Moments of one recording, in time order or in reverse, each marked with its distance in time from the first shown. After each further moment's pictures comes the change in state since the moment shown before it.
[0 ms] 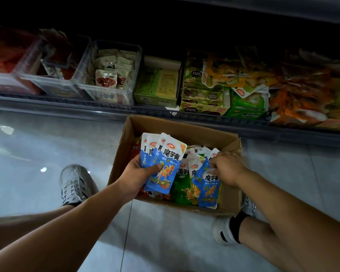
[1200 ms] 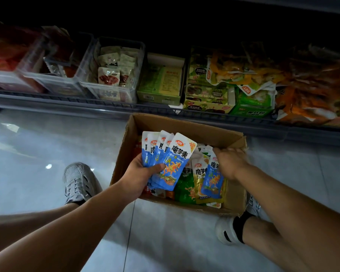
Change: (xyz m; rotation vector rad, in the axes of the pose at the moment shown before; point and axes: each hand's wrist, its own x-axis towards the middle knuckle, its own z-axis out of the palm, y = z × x) left_hand 0.000 -0.001 0.000 -0.048 0.021 0.005; right_hand 0.019 0.000 0.005 -0.118 -0.012 0.109
